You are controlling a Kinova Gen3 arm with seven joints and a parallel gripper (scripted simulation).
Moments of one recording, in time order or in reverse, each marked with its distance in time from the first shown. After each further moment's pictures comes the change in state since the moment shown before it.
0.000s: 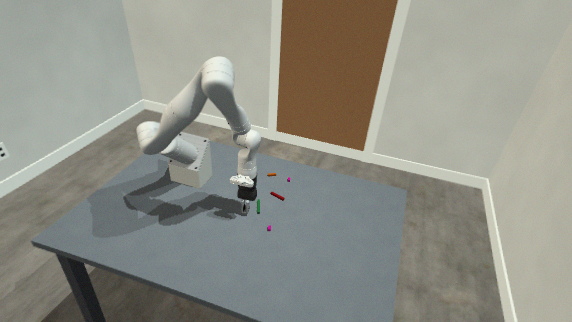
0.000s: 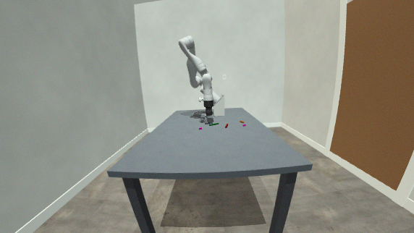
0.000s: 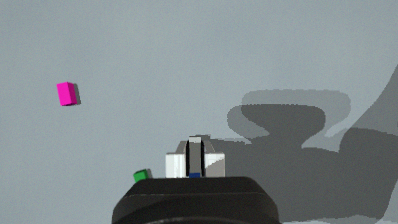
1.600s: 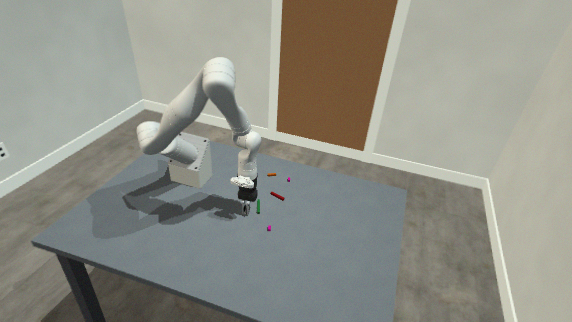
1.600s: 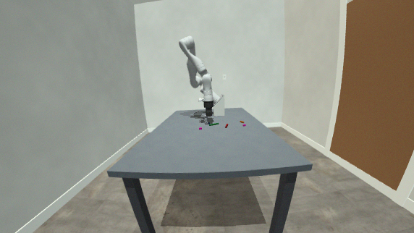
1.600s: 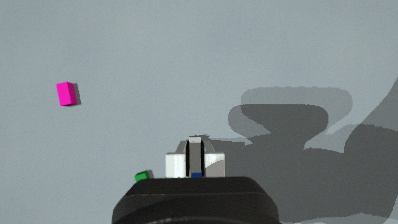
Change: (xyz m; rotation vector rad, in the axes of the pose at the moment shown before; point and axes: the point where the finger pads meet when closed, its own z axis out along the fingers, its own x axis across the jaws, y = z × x) arm -0.002 0.000 0.004 -0.002 -0.003 0.001
